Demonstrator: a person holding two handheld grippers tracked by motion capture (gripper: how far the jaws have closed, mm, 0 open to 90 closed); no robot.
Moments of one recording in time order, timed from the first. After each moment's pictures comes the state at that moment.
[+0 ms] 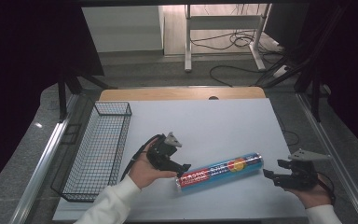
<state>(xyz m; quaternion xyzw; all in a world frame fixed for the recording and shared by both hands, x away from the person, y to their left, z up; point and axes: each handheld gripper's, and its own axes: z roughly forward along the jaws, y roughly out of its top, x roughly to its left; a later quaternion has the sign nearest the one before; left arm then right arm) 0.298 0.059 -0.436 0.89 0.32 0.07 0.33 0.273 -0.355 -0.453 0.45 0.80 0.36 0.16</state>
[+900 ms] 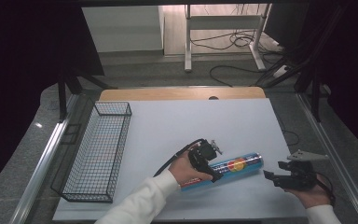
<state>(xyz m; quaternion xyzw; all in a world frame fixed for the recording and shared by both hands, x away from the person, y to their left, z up) 0.328 -0.052 -0.475 0.93 0.23 -0.02 0.27 0.276 -0.358 -0.463 0.46 0.81 0.34 0.16</state>
